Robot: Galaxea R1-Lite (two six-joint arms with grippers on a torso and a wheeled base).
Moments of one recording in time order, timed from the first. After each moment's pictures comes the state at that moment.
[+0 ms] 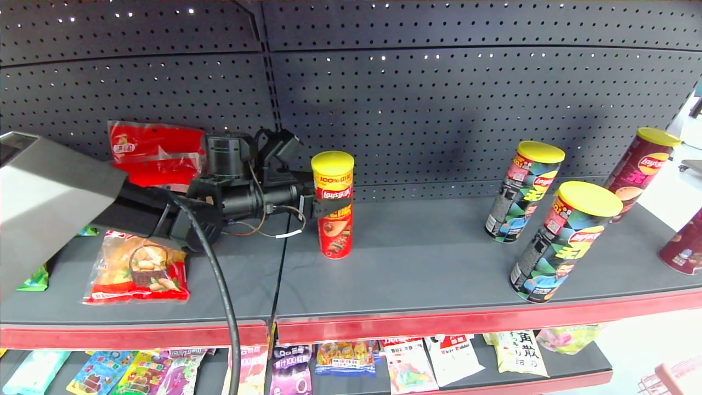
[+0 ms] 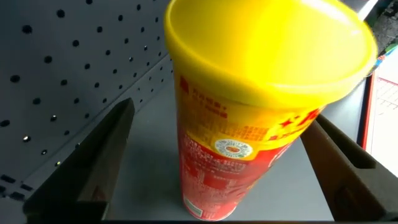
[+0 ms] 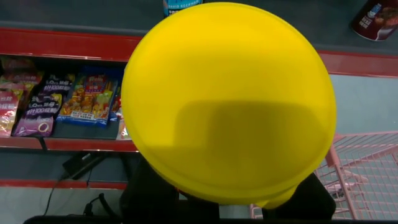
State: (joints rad) left arm -0.35 2.10 -1.21 -0.66 -0.60 0.15; right arm 0.14 0.10 -0.15 0.26 -0.12 -0.08
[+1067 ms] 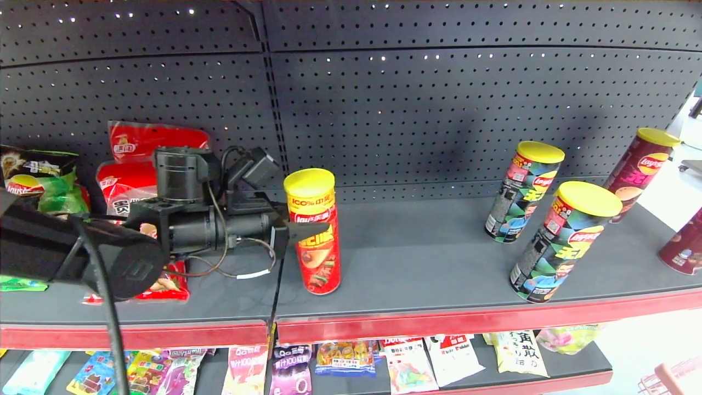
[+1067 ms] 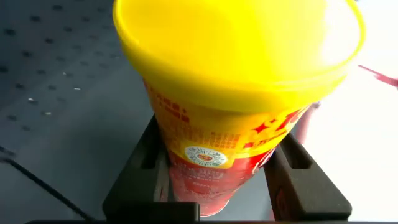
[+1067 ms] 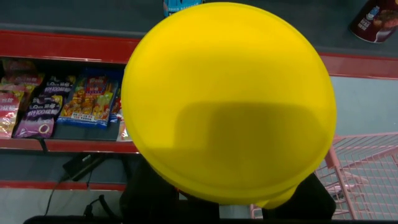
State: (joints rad) left arm -0.36 1.84 -0.86 -0.67 -0.67 0.15; right arm 0.14 0.10 -0.16 0.26 -0.12 -0.08
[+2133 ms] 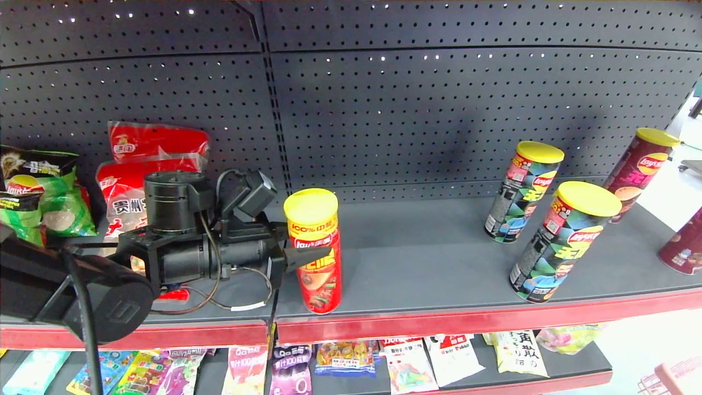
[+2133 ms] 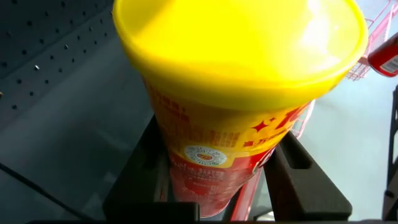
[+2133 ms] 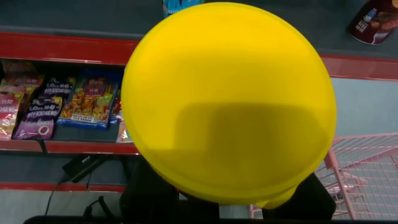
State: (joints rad) left arm -0.39 1.82 -0.70 -0.83 -0.67 0.18; right arm 0.14 0.10 -0.16 0.26 -0.12 -0.08
